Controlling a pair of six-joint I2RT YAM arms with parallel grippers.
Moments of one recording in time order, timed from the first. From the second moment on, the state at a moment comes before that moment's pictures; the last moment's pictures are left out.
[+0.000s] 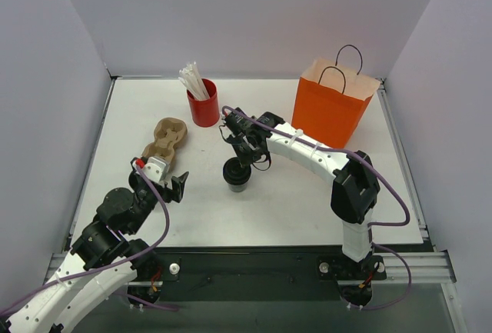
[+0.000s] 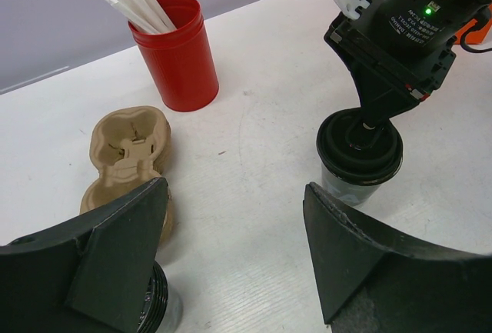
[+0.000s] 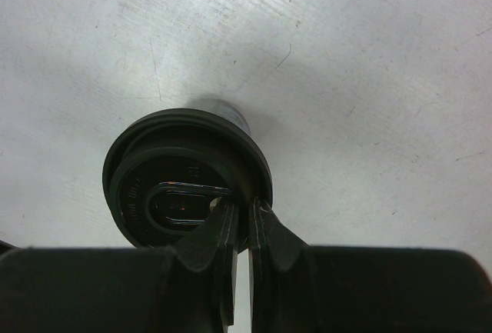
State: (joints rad) left arm -0.73 0.34 0.58 -0.32 -0.30 0.05; right arm 0.84 1.91 1.67 -0.91 0.14 0.29
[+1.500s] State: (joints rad) left arm -0.72 0.34 0.58 -0.32 -0.29 0.06; right arm 0.84 1.91 1.67 -0.92 0.13 0.29
